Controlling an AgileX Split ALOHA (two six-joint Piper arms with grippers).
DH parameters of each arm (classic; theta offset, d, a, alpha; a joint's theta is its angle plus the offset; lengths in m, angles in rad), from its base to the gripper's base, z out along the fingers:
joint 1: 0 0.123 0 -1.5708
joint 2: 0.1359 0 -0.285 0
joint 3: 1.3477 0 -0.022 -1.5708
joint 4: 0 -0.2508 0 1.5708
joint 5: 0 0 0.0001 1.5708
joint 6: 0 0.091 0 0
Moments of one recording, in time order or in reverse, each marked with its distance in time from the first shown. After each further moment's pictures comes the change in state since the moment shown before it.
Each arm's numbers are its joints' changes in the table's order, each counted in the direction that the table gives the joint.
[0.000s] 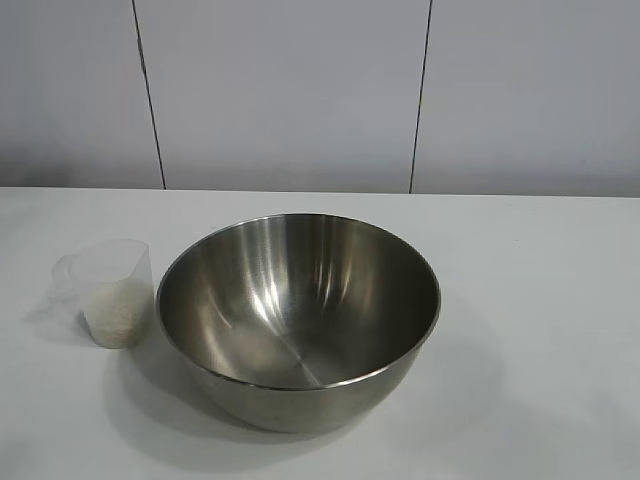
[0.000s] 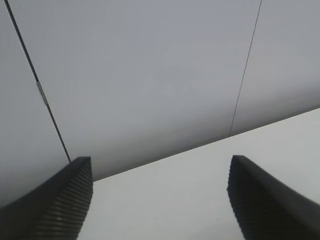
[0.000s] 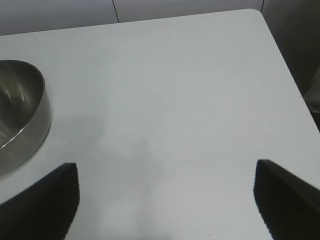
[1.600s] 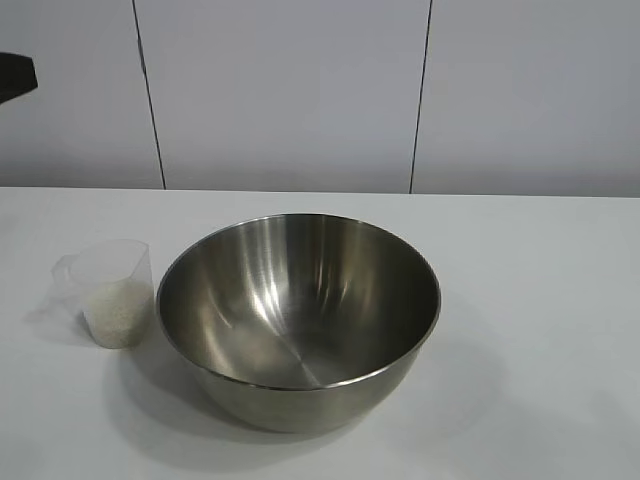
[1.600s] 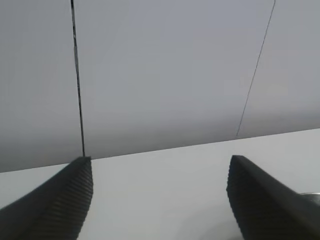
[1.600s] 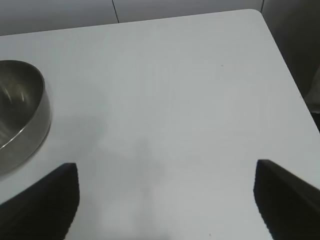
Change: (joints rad) left arm 0.257 -0.031 0.620 -2.146 -1.014 -2.063; right arm 0.000 0.000 0.000 0.000 -0.001 0.000
